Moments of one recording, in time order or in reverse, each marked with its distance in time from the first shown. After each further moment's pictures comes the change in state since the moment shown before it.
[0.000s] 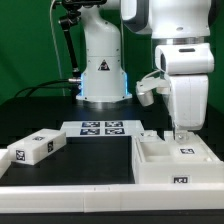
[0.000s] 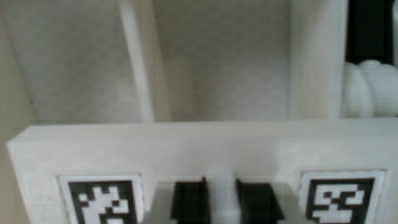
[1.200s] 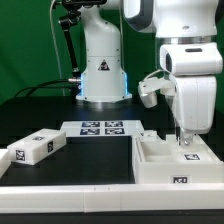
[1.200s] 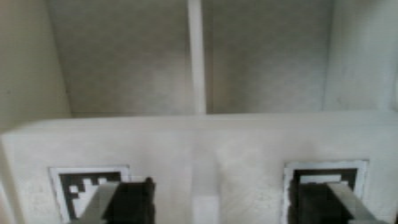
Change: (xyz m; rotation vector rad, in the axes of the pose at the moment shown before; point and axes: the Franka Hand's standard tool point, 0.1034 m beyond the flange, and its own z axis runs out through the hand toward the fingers) arm 0.004 0.007 -0.003 0.011 -0.008 -0.013
